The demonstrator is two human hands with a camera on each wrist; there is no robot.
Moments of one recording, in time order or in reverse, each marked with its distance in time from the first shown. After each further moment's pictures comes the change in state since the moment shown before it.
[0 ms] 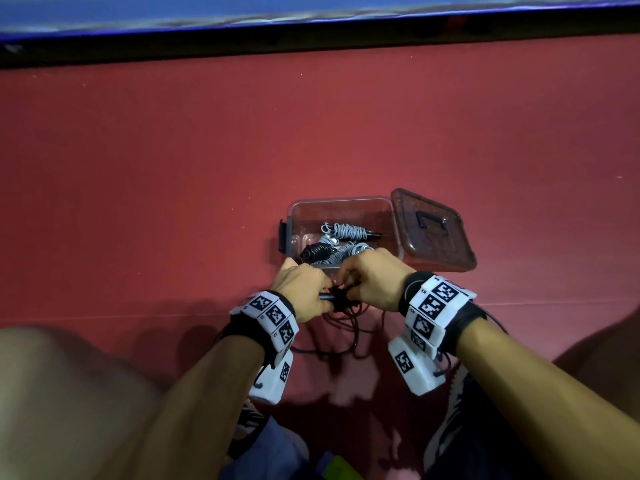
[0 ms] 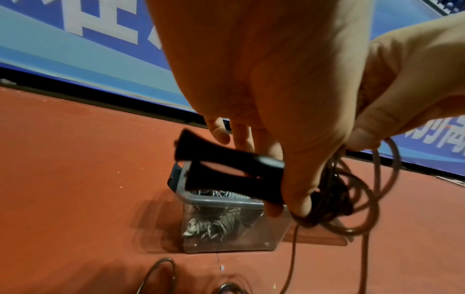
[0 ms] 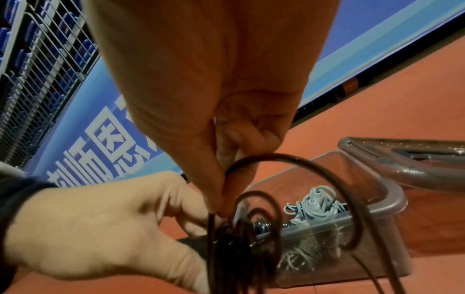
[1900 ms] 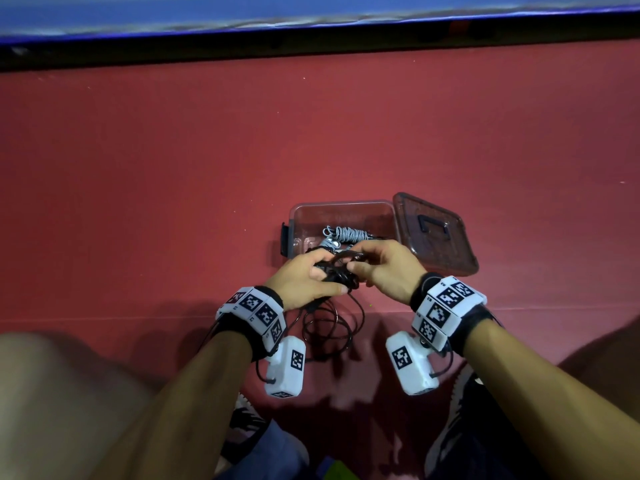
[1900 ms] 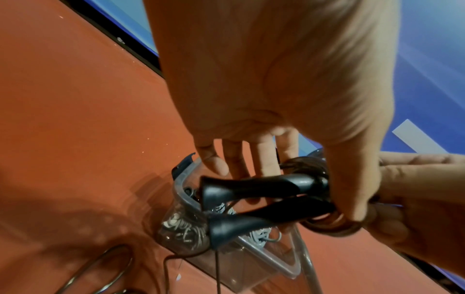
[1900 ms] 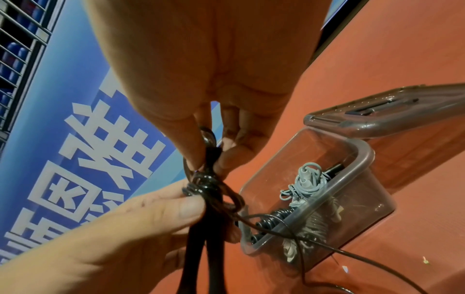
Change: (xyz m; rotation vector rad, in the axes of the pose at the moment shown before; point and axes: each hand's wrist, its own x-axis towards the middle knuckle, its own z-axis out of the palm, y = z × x) left_hand -0.001 -0.008 -0.012 -0.993 -0.007 -0.066; right_hand 0.010 0.027 0.009 0.493 0.248 0.092
